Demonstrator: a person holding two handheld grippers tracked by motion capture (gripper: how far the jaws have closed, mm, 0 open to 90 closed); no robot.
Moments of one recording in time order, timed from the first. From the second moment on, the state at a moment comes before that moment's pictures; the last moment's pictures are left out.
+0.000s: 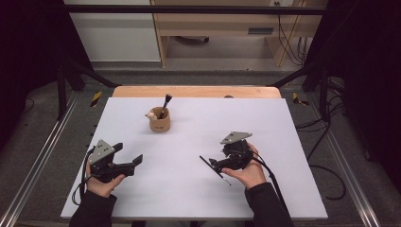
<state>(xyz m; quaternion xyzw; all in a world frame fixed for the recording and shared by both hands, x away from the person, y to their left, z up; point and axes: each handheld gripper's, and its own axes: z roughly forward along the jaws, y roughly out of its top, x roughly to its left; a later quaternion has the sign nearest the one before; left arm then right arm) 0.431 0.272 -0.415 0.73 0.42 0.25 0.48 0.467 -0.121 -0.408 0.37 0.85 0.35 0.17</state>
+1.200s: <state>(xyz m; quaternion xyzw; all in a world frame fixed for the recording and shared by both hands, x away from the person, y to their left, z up) 0.430 0.266 -0.416 0.74 0.41 0.24 0.48 0.486 -0.088 -0.443 0.36 0.89 0.25 0.10</state>
